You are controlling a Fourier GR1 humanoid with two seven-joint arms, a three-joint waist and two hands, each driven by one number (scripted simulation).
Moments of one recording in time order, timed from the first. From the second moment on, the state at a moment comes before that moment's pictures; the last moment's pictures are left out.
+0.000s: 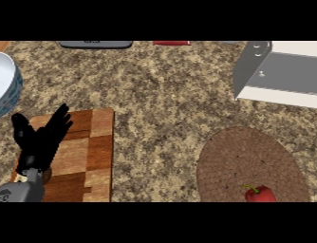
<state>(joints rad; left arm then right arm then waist) -0.08 0.23 0.03 -1.39 0.18 0.03 0.29 -1.03 -0.80 -0.24 -1.03 0.46 0.36 0.33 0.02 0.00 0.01</state>
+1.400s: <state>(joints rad) -0.08 0.21 0.04 -1.40 0.16 0.02 0.31 -1.24 -0.78 -0.34 -0.57 0.50 0.14 0.10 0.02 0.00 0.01</state>
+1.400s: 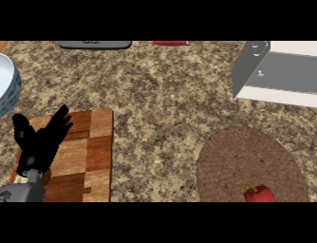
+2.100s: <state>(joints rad) -0.08 0.21 0.05 -1.40 0.15 0.01 0.29 -1.32 -0.83 -0.57 -0.51 0.31 0.02 0.17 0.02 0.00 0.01</state>
